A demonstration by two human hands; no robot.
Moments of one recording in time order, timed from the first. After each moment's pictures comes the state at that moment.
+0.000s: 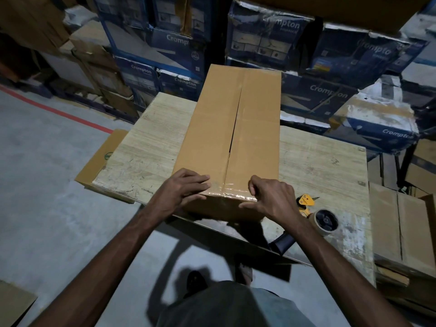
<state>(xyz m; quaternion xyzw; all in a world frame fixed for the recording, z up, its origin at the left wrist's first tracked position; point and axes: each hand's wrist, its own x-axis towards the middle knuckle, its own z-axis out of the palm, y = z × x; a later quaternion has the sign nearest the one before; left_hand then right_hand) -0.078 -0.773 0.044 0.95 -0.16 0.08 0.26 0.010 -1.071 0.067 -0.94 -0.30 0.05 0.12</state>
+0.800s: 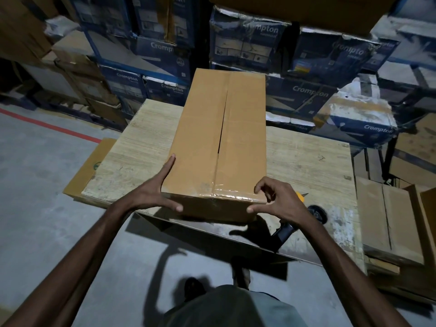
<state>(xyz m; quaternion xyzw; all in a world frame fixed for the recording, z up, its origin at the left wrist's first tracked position) -0.068 -0.728 0.056 0.87 0.01 -0.20 0.46 0.010 -1.127 0.061 -0.87 -0.25 0.13 0.40</state>
